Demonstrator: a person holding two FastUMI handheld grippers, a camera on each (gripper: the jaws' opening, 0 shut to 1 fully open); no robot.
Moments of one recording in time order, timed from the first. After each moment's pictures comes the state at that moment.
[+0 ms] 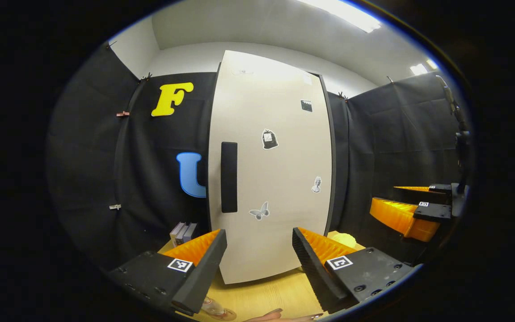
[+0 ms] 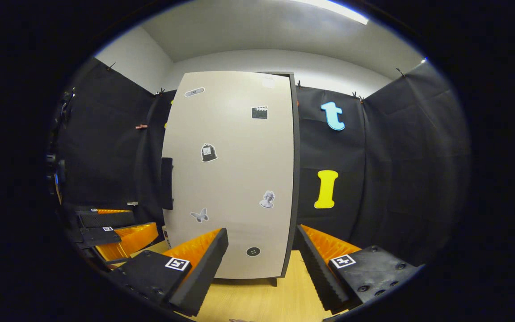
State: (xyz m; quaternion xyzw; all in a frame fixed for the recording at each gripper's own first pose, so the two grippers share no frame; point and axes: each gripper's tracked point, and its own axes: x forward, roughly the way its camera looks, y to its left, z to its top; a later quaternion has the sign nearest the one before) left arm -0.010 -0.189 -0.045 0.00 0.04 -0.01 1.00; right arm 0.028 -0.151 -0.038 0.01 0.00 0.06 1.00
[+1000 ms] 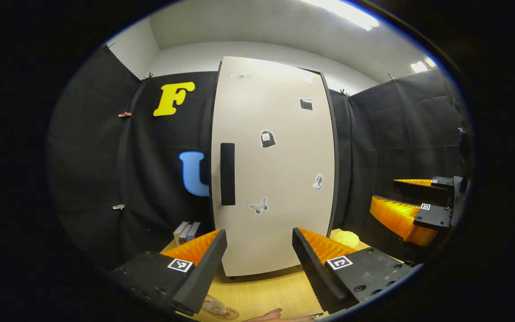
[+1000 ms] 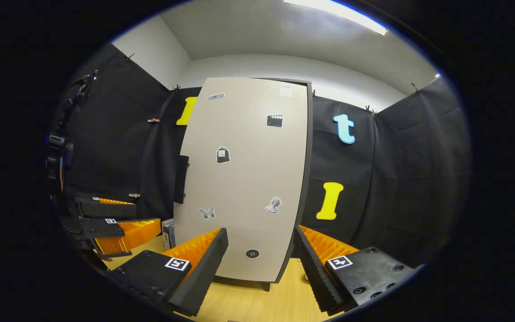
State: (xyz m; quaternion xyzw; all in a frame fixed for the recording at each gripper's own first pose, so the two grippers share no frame) left arm -0.013 -0.186 -0.049 0.00 0.05 0.00 1.00; right arm 0.028 -0.134 -0.034 -0.02 -0.01 0.09 1.00
